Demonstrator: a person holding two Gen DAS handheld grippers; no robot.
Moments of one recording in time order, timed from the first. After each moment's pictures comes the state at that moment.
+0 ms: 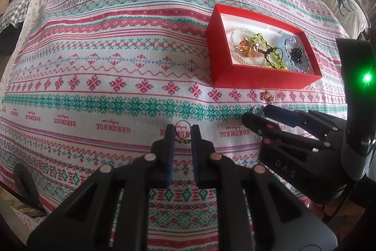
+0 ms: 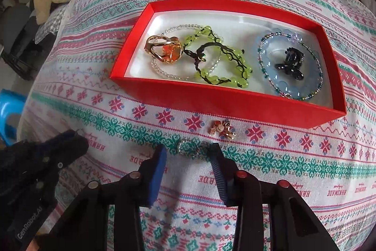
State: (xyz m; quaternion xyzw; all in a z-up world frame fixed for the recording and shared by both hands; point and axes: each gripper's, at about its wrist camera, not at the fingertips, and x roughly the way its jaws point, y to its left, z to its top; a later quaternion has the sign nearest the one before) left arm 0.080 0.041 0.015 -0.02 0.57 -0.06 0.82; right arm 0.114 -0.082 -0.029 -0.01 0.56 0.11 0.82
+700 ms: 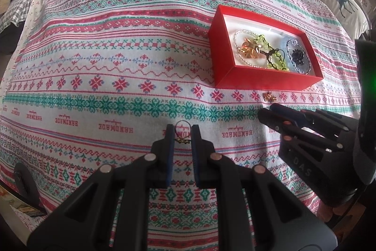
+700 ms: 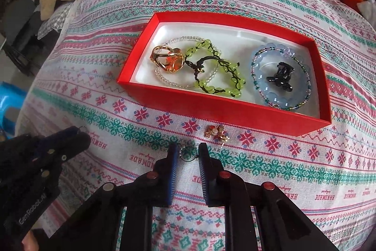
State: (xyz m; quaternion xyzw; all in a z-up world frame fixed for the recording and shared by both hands) left arm 0.079 0.040 0.017 -0.02 0.57 -0.06 0.82; right arm 0.103 -0.089 -0.017 -0.02 0.54 0.11 0.83
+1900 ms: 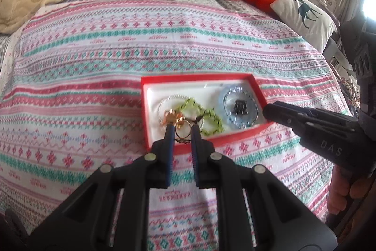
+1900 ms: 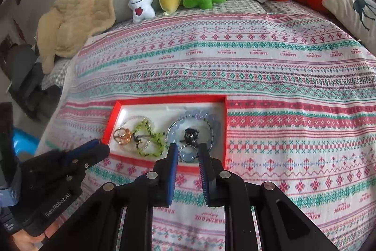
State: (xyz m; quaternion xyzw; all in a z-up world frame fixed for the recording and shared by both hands) left arm 0.111 -0.027 0.051 -0.02 0.44 -0.15 0.88; right arm 0.103 -0.189 0.047 0.07 0.44 0.09 0.89
